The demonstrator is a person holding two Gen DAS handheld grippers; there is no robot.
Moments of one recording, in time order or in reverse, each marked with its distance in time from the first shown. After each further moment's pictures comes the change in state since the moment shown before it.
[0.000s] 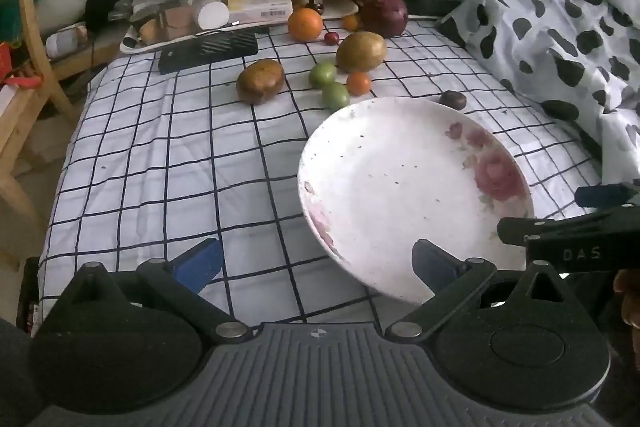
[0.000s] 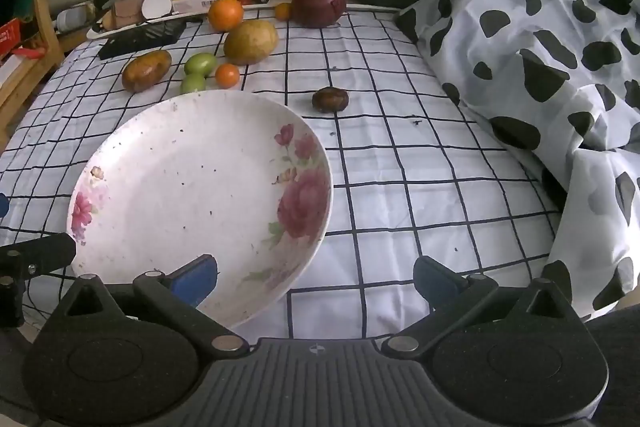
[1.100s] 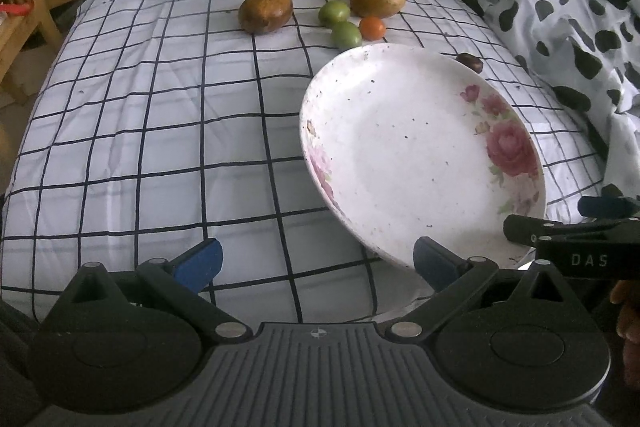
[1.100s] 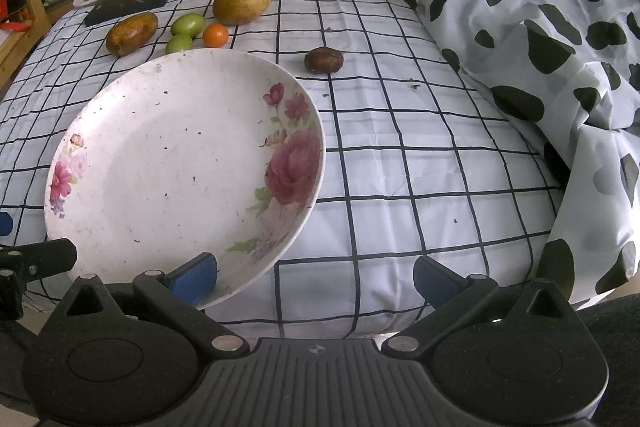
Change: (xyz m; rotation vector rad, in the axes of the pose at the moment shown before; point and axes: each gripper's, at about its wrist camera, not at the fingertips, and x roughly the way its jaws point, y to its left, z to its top) left arm 0.025 0.013 -0.006 -0.119 0.158 -0.066; right arm 0.014 -0.002 -0.001 -0.010 0.107 -0.031
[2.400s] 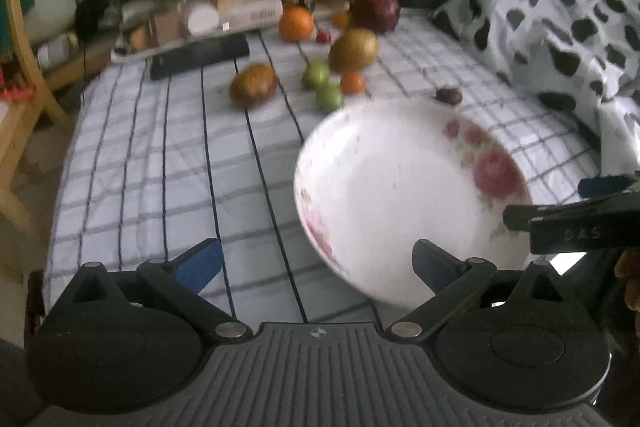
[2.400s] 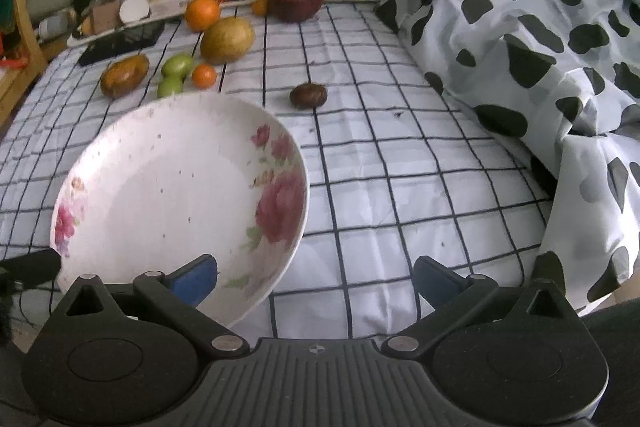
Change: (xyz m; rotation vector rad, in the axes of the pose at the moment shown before) left arm -0.030 -0.017 0.012 0.168 -0.162 0.066; right arm -0.012 -0.009 0.008 0.063 -0.089 0.005
